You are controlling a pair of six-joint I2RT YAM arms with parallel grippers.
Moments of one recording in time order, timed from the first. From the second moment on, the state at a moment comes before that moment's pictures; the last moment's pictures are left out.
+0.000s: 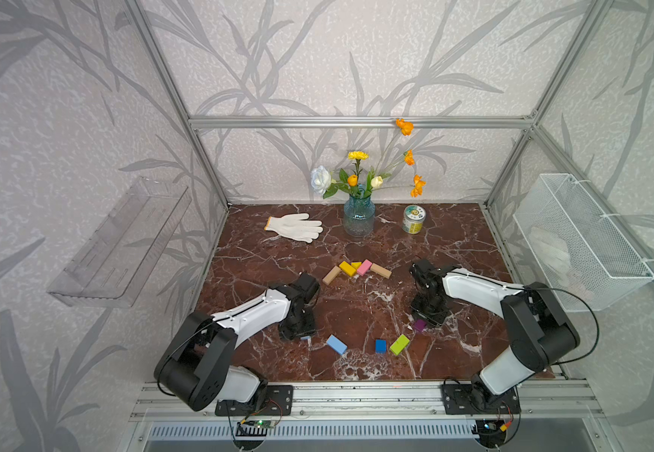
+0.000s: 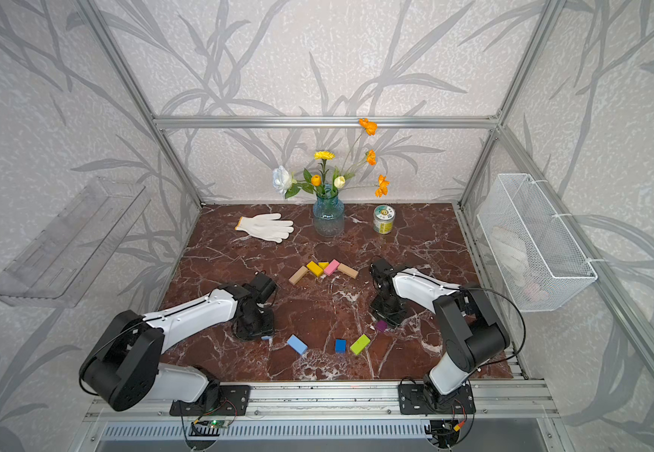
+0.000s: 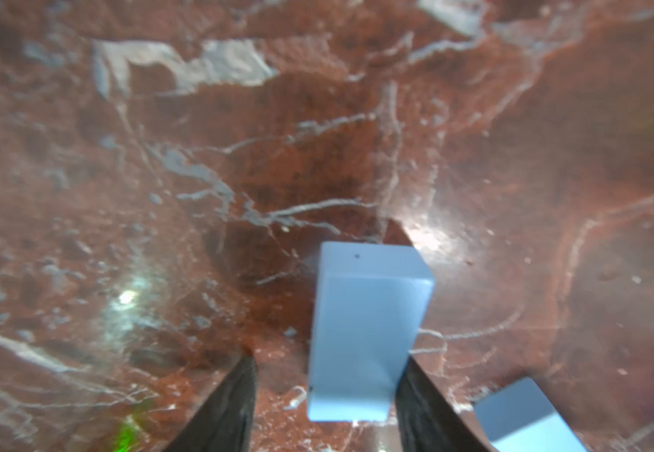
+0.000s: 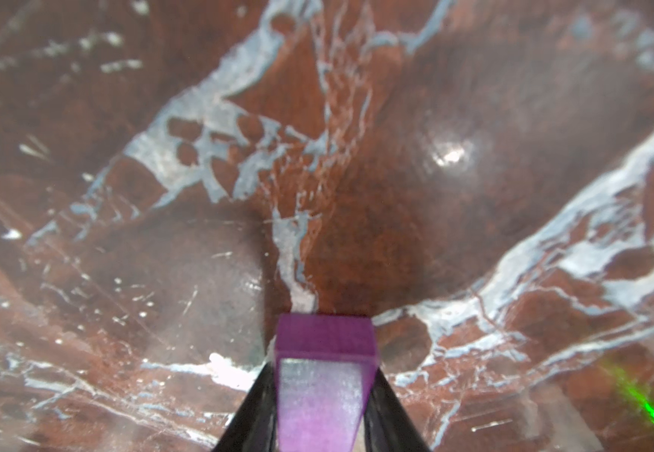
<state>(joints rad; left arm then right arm) -0.51 1.42 0.71 -0.82 0.07 -0.72 0.46 1.63 0.88 -0.85 -0.11 1.10</state>
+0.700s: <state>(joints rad) -0.52 1.56 0.83 -0.81 0.05 -0.80 0.48 1.73 1.05 -0.87 -0.06 1.07</state>
